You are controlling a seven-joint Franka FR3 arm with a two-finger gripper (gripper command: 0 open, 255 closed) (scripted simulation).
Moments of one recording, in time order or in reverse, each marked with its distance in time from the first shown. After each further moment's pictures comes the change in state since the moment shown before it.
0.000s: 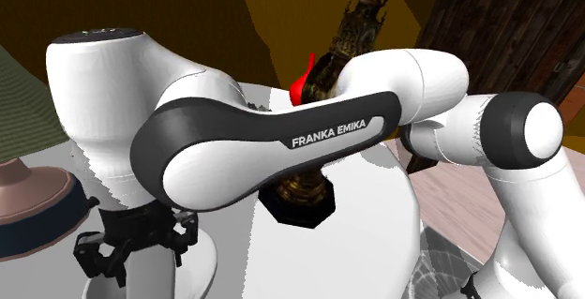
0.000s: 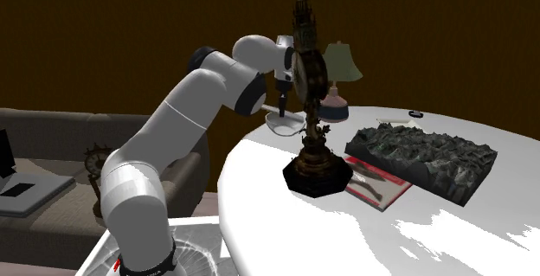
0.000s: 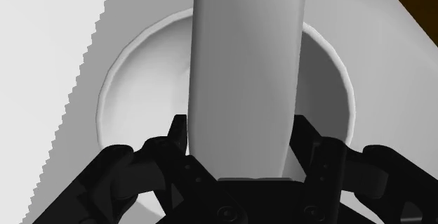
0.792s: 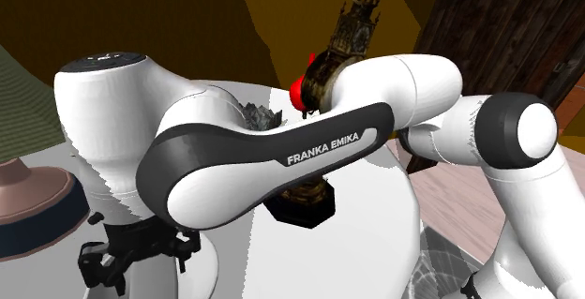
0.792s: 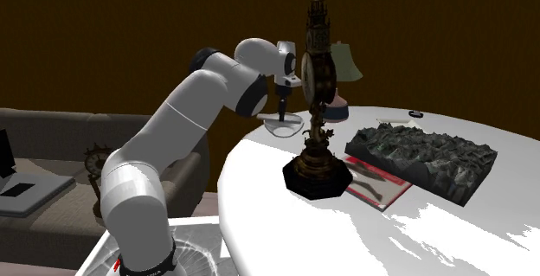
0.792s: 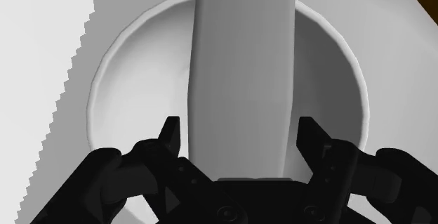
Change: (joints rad) arm -0.009 0.010 -0.006 -0.045 -0.007 0.047 0.009
